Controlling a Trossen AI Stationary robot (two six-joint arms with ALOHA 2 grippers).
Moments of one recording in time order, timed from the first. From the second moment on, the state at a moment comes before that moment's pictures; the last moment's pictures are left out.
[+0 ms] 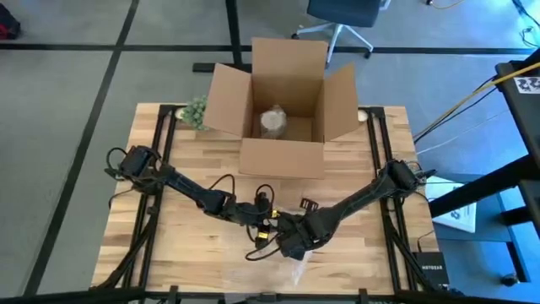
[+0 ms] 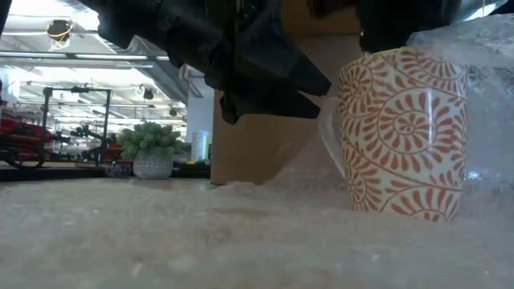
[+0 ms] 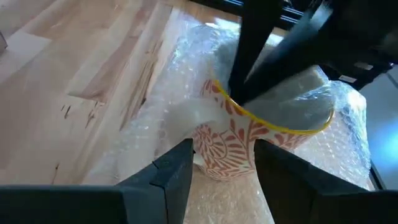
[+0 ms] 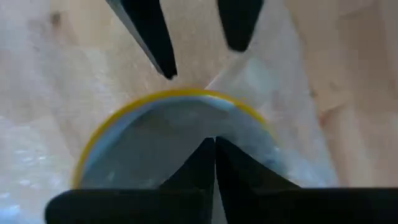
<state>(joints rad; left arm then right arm) -0.34 1.87 1.00 0.40 -0.25 -0.42 0.51 2.04 1.60 -1.05 0.21 0.83</state>
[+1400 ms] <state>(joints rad) -0.75 1.67 0.98 -0.41 -0.16 -0.52 1.01 1.87 1.19 -0.81 0.73 1.75</state>
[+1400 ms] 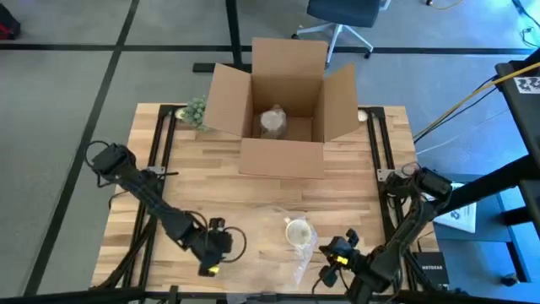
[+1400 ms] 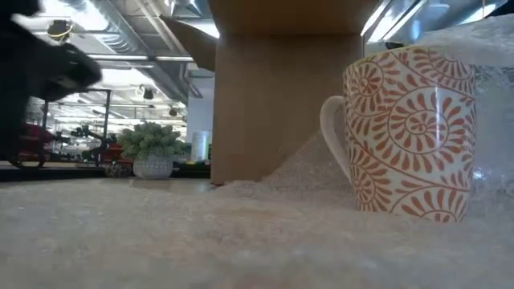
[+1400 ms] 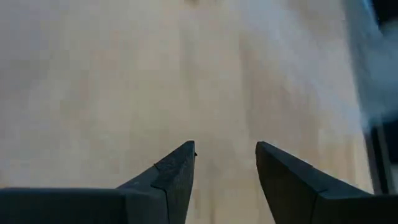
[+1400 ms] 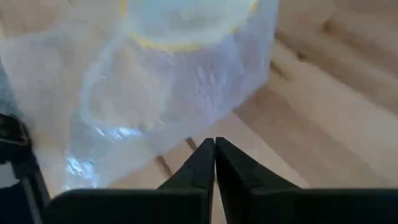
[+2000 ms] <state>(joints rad) -0.79 1.87 0.97 -0.20 -0.29 -0.34 1.00 1.89 1.15 -0.66 0.81 1.72</state>
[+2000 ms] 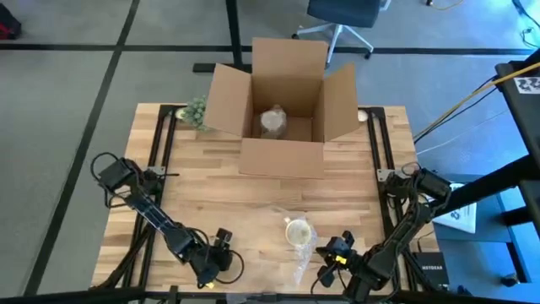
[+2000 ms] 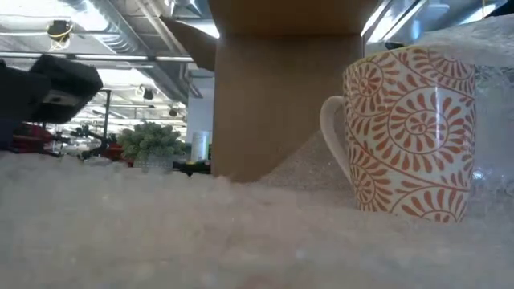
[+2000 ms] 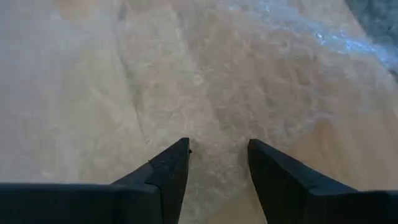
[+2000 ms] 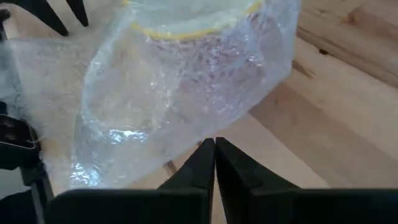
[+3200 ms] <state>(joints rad) -0.47 1.68 1.21 0.06 -0.40 -0.04 0.94 1.92 1.16 -0.59 0.79 1.55</state>
